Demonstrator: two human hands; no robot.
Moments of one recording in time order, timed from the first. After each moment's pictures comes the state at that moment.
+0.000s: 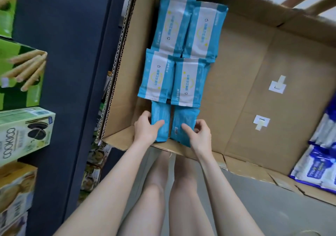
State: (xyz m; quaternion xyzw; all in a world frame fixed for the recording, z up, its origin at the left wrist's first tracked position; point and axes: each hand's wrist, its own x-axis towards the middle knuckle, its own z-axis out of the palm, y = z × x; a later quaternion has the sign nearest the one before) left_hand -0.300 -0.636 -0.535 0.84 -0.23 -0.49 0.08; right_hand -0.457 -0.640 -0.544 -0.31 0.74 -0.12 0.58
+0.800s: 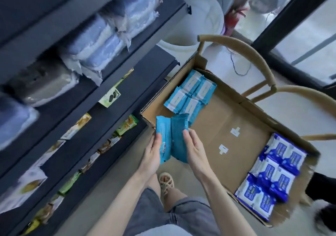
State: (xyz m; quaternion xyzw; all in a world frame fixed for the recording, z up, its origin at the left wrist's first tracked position) left_hand -0.383 -0.491 -0.242 0.65 -0.03 -0.54 0.54; right_hand -0.485 -0.570 -0.237 -0.49 0.49 -0.17 0.70
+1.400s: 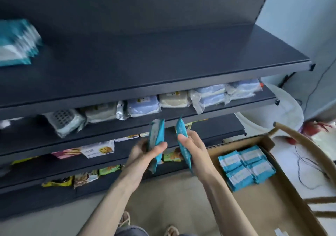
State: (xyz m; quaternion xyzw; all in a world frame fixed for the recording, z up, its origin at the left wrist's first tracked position) left_hand -0.353 -0.310 -0.092 0.65 0.05 -0.25 0.71; right_hand -0.393 -0.469 -0.095 -0.65 0.17 0.02 0.74
